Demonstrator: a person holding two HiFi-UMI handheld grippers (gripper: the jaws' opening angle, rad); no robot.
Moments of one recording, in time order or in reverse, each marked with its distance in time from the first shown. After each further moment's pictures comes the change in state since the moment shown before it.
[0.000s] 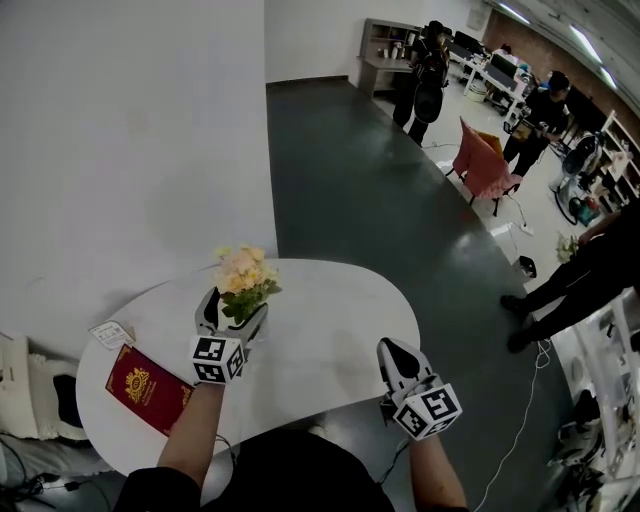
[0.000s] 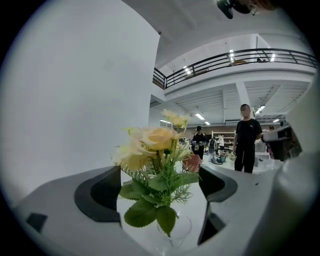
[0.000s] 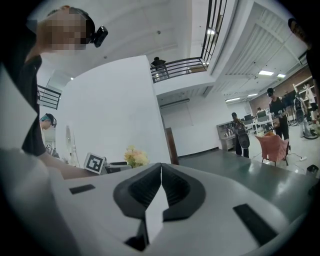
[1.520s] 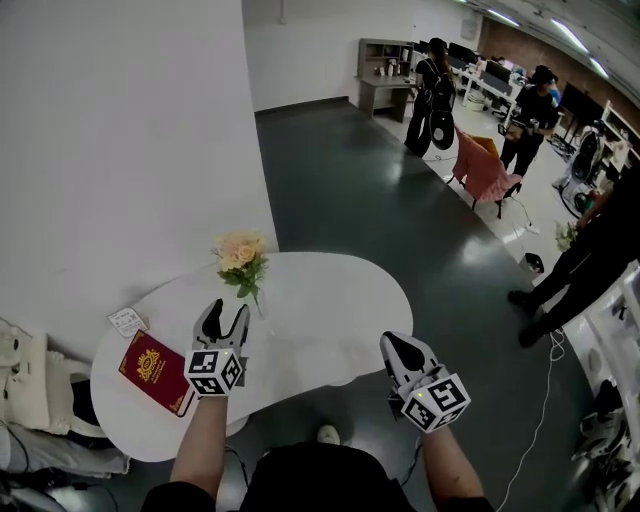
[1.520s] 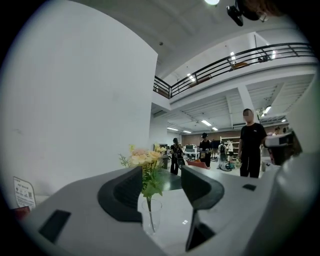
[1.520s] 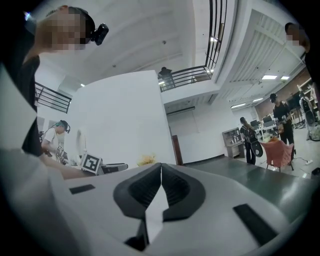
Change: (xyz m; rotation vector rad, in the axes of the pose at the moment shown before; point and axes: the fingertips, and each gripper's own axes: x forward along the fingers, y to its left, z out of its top) left arm -0.116 -0.058 0.027 -0.008 -0.101 0.115; right arm -0.105 0.024 0.016 -0.025 -0.086 0.080
